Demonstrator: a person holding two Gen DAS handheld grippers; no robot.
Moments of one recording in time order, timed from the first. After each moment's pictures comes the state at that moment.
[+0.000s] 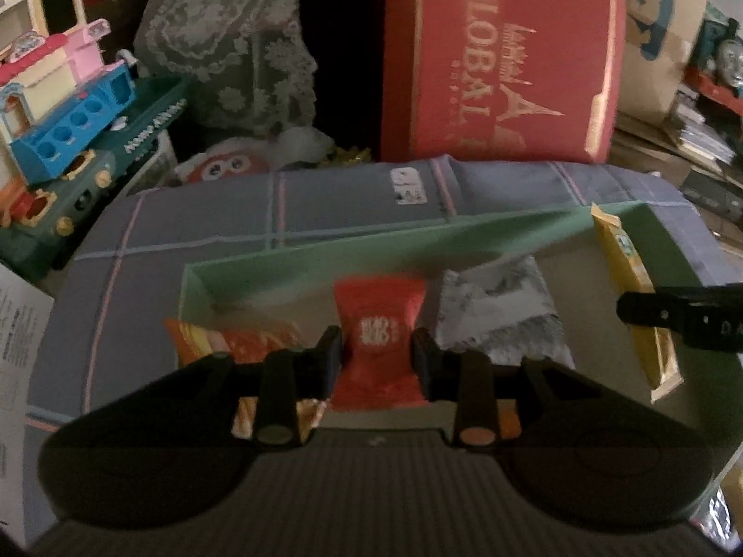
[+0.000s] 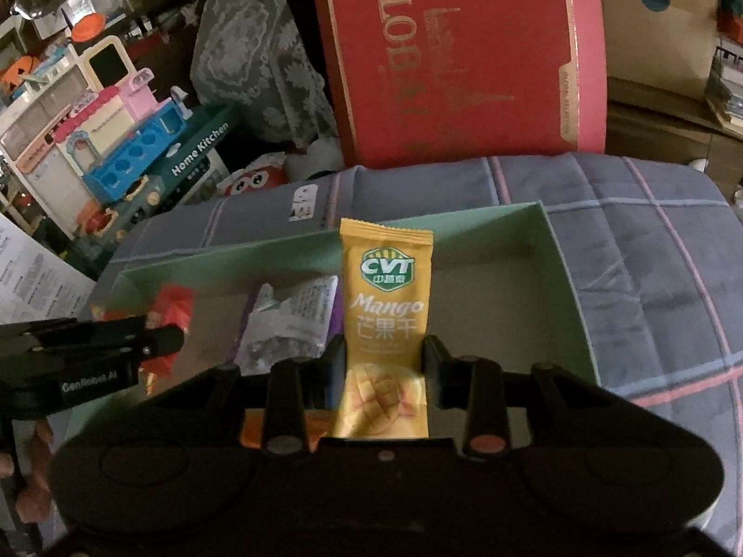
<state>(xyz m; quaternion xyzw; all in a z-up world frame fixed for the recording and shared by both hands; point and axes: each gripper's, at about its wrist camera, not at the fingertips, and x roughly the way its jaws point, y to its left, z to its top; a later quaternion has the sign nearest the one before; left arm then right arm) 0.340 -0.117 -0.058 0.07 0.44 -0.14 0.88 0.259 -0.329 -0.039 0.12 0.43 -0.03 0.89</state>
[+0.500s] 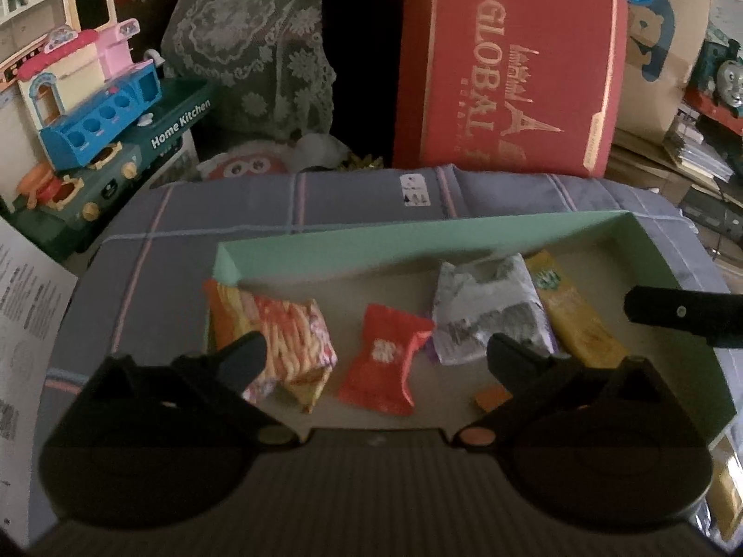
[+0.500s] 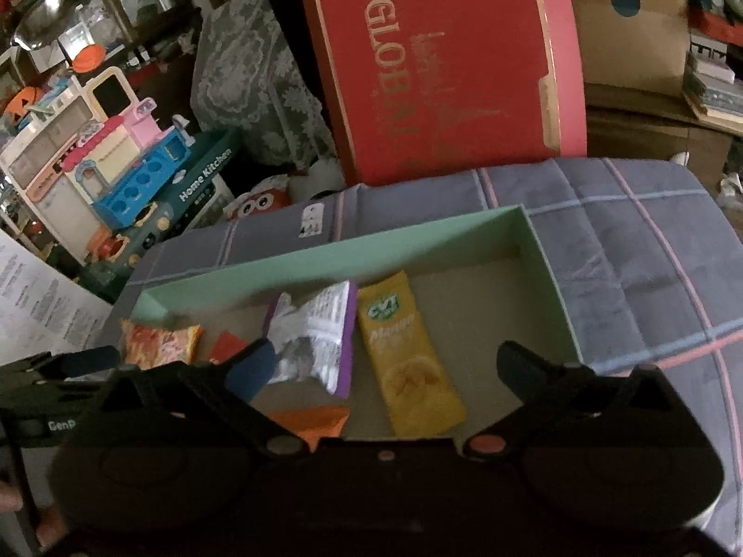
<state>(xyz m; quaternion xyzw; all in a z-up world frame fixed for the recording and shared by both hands) 0.296 -0.103 -0.033 0.05 0.43 -0.13 0.89 0.229 -0.323 -0.018 0.15 0.41 -0.04 0.90</state>
